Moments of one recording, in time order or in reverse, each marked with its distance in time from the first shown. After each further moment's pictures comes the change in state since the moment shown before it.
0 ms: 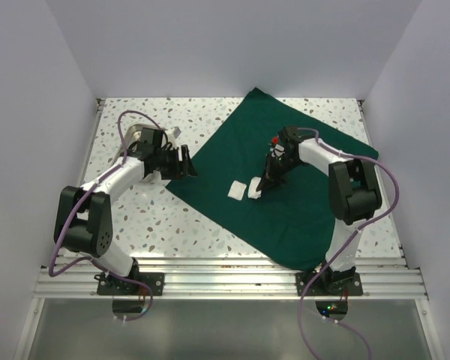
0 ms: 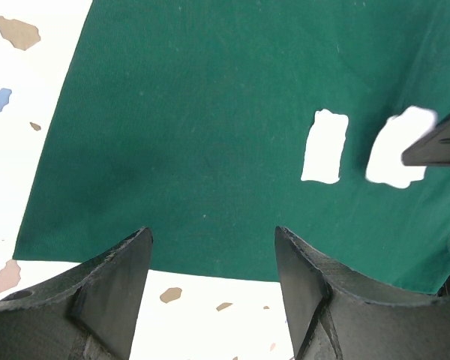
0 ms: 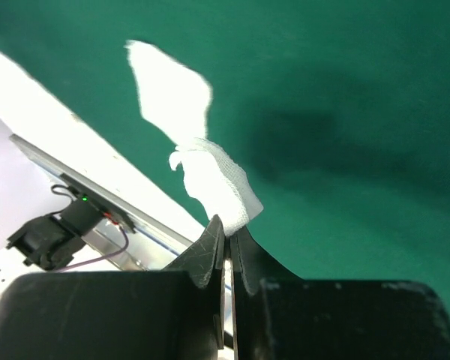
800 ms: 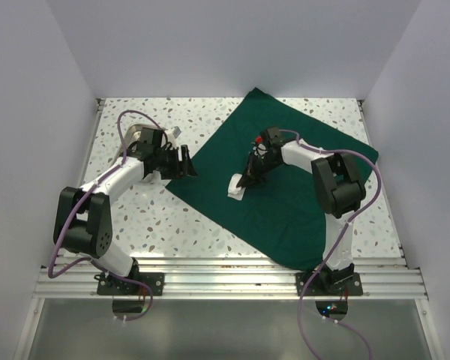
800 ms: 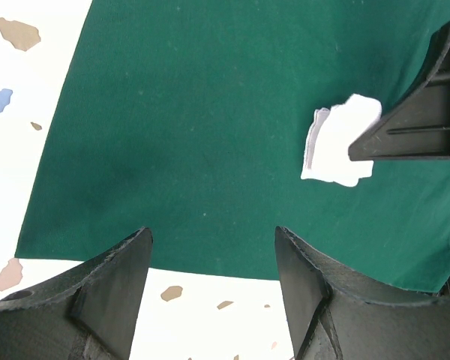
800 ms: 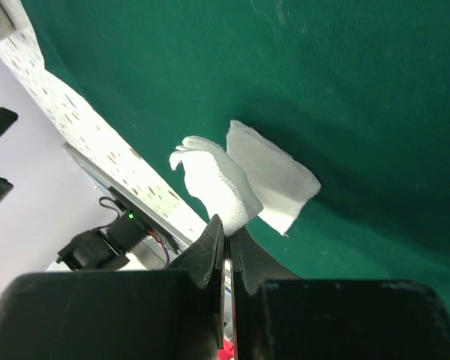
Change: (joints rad) left arm 0.000 -0.007 0.000 -0.005 0.000 0.009; right arm 0.106 0.113 0.074 0.208 -0.077 0.203
